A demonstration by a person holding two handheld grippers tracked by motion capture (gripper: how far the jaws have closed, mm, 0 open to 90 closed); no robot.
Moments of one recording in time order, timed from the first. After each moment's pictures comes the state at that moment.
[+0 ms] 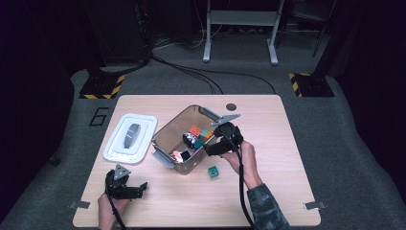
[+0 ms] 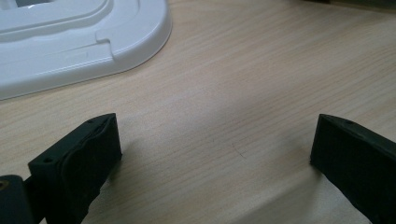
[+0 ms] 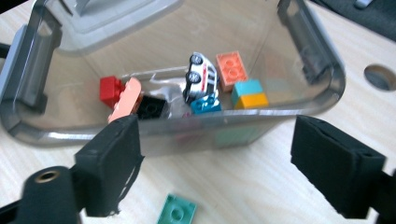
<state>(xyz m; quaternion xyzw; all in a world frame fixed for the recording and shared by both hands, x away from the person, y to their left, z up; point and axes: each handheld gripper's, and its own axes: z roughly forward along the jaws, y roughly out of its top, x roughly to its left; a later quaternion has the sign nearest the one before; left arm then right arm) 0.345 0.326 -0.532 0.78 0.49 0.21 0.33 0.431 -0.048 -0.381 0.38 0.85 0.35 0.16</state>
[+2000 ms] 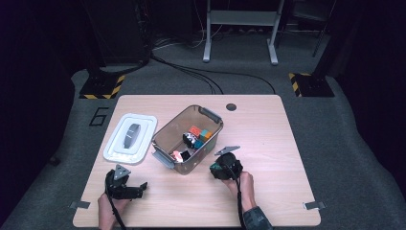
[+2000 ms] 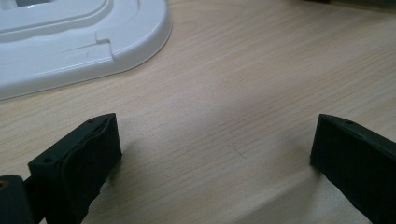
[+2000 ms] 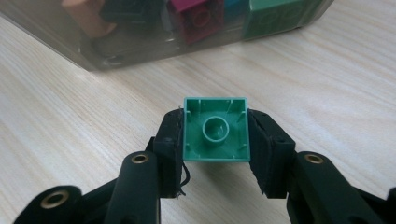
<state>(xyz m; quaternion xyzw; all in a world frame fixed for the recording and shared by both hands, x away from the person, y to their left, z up) 0.345 0.326 -0.531 0.78 0.49 0.21 0.33 0.405 -0.058 -0.489 0.43 0.84 0.31 0.11</state>
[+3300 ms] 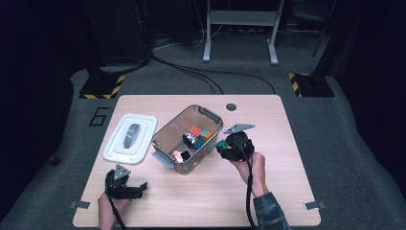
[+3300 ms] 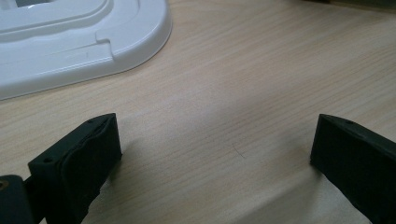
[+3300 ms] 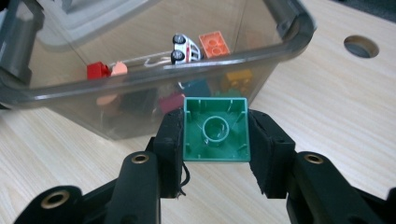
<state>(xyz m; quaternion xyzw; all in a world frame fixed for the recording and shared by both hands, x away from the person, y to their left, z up) 0.345 0.326 -0.531 0.78 0.49 0.21 0.33 0.413 -0.077 -0.391 0.41 0.82 0.36 0.17</state>
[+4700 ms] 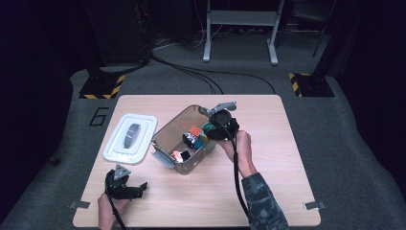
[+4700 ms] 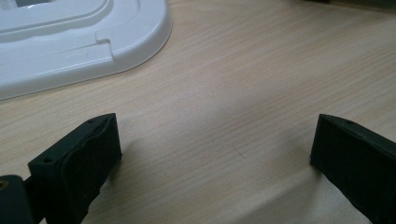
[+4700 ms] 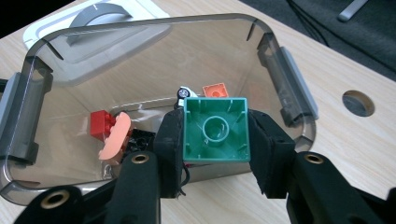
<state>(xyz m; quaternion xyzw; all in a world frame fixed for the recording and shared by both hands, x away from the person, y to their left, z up) 0.345 0.326 -0.532 0.78 0.49 0.21 0.33 0.458 -0.032 -0.355 0.38 0.84 0.35 0.17</state>
